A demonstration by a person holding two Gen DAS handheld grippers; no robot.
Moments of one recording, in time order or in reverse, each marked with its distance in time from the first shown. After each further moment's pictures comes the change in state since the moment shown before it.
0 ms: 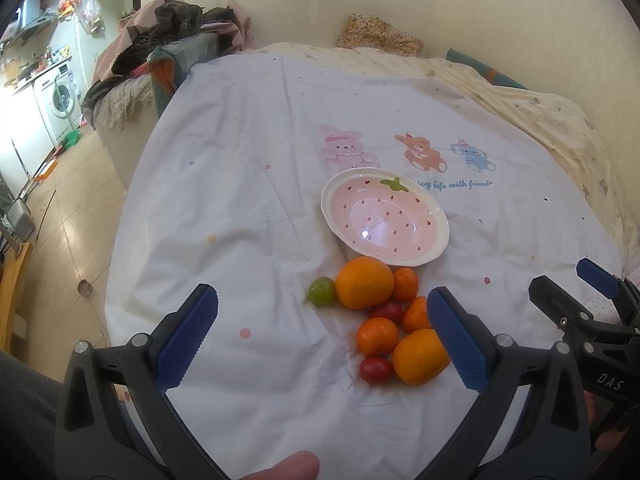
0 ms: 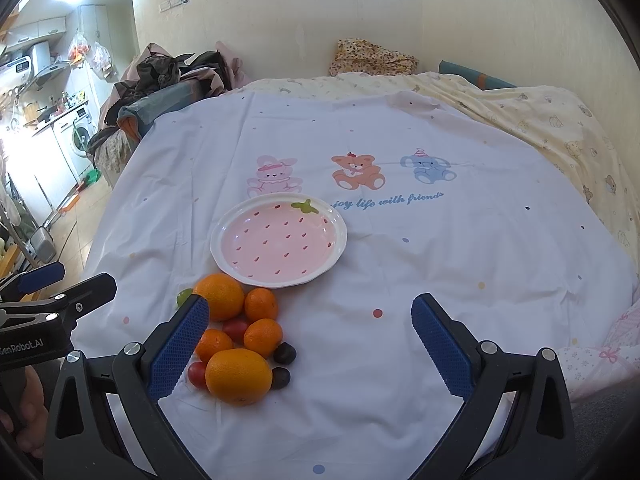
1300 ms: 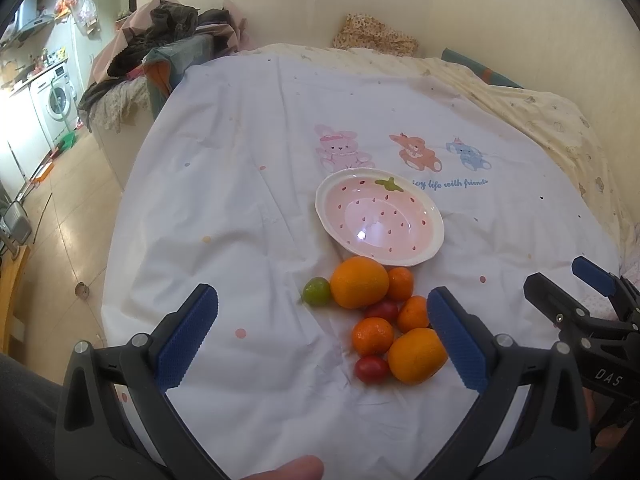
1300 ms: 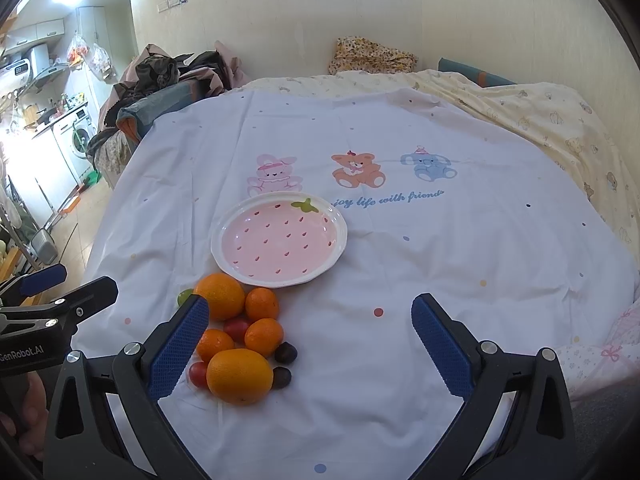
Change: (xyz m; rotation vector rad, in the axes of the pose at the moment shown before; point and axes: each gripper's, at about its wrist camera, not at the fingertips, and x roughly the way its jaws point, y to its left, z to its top) left arm 0.004 -0.005 -0.002 0.009 -0.003 -0.003; right arm 0.004 -0.001 -0.001 0.007 0.007 0.006
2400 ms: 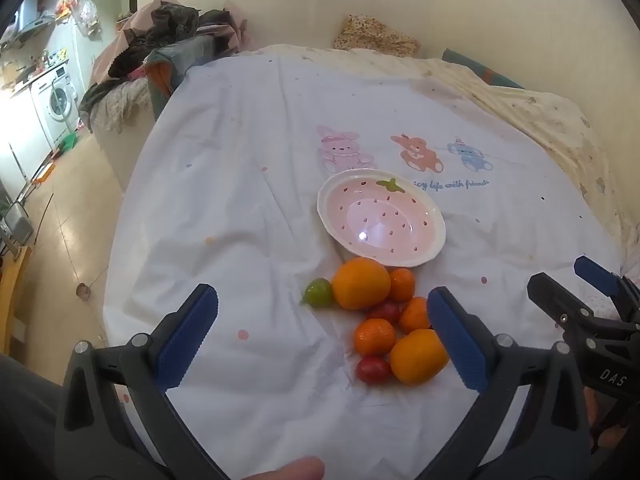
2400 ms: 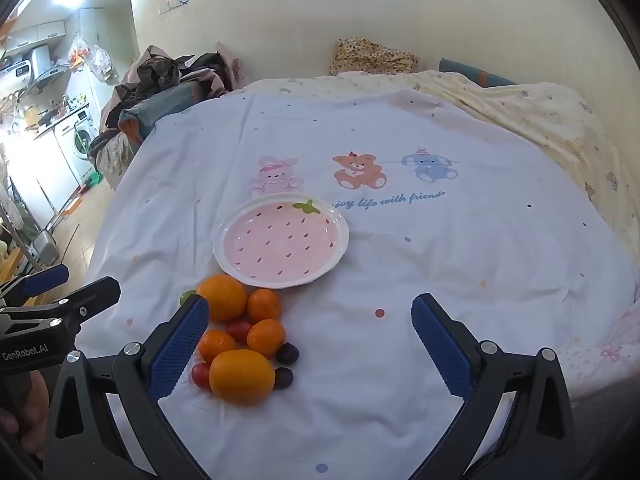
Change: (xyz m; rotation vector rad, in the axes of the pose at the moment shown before) left arm -0.001 0.002 0.000 -0.003 -0.002 -0.001; right arm -0.002 0.001 0.000 0.004 -0.002 0.005
